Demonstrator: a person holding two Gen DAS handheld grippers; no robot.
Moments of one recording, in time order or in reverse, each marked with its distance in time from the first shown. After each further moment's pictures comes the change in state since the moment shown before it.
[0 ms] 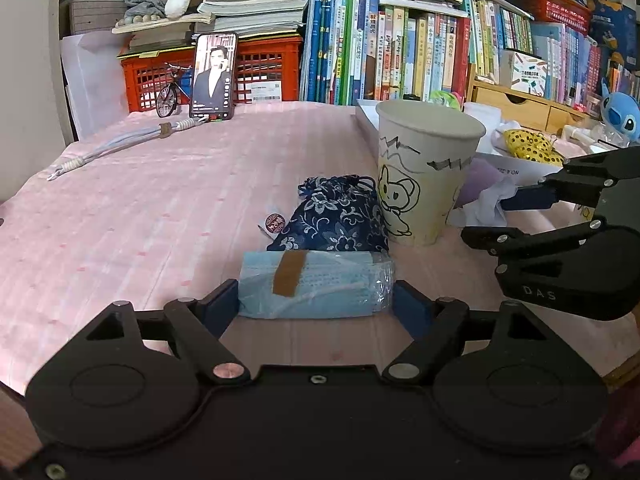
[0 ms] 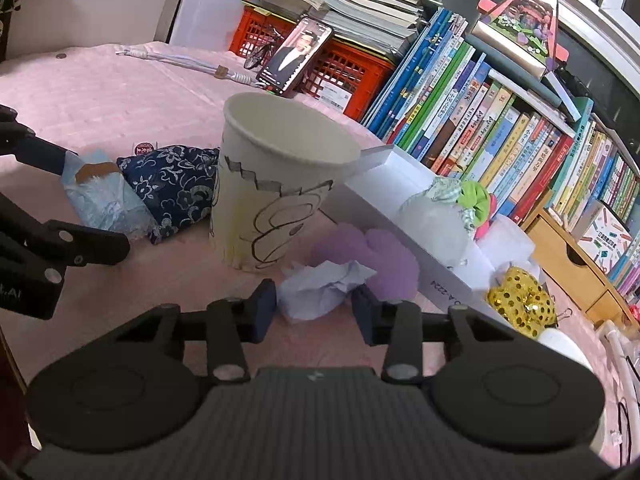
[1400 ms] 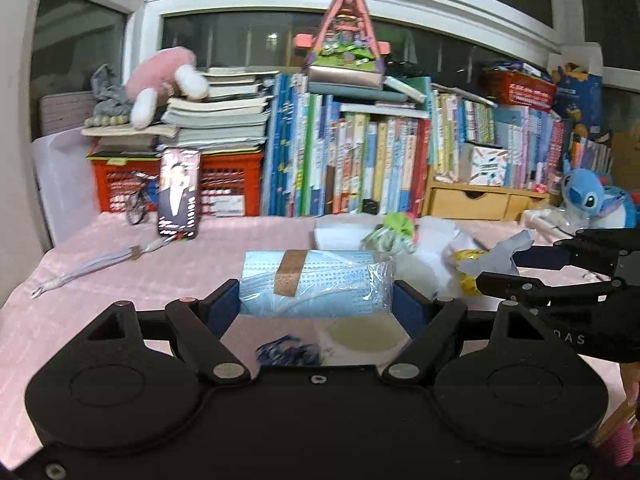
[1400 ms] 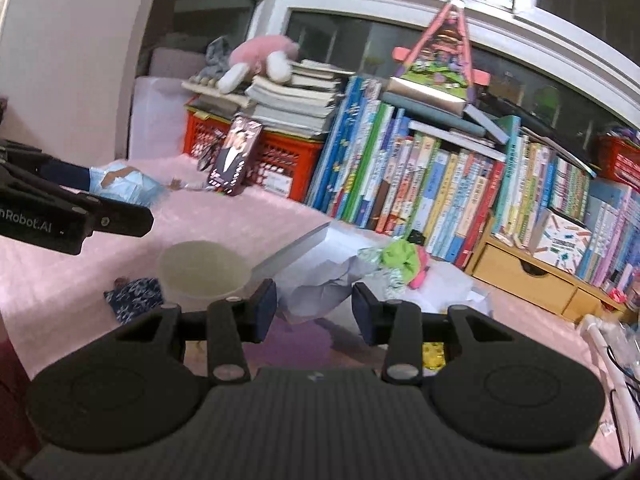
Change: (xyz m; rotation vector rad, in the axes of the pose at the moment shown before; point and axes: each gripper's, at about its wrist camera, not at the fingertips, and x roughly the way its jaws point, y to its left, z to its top) left arm -0.051 -0.022 0.114 0.019 -0.198 -0.116; right arm -0.077 -0.085 0.028 0.228 -0.192 -0.029
